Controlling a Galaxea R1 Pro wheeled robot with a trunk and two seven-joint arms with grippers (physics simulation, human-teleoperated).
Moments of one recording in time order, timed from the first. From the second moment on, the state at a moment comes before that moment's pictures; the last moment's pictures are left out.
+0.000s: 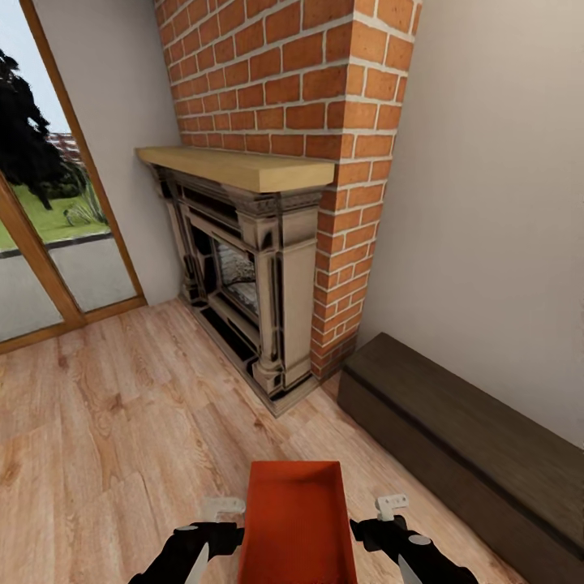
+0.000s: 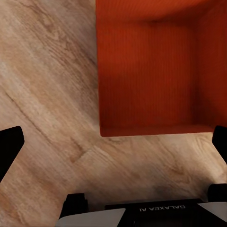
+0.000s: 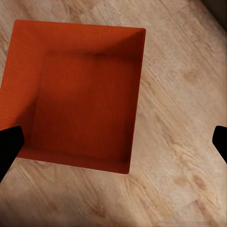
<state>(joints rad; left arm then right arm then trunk) -0.37 -0.11 0.01 -0.63 -0.04 0.39 0.01 -0.51 0.01 0.03 -0.25 0.04 -0.02 0.14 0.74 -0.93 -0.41</state>
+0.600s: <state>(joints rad) -0.37 -0.11 0.01 -0.63 -0.04 0.39 0.01 -0.51 0.01 0.03 -0.25 0.04 -0.02 0.14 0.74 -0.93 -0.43</state>
